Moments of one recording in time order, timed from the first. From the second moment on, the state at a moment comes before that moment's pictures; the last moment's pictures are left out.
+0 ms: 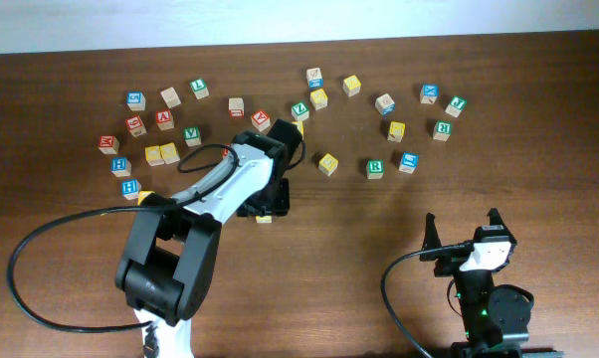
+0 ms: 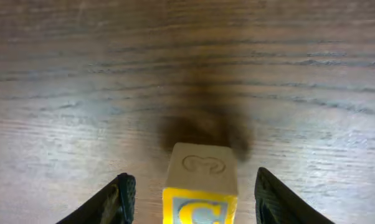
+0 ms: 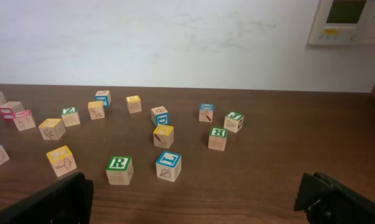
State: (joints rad) left arm -0.49 2.04 1.43 -1.02 -0.10 -0.50; right arm -0.01 0.01 0.01 -0.07 -0.02 0.00
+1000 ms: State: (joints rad) left arm 0.01 2.05 2.07 -1.37 -0.10 -0.50; right arm -0.01 0.01 0.01 -0.07 -0.02 0.00
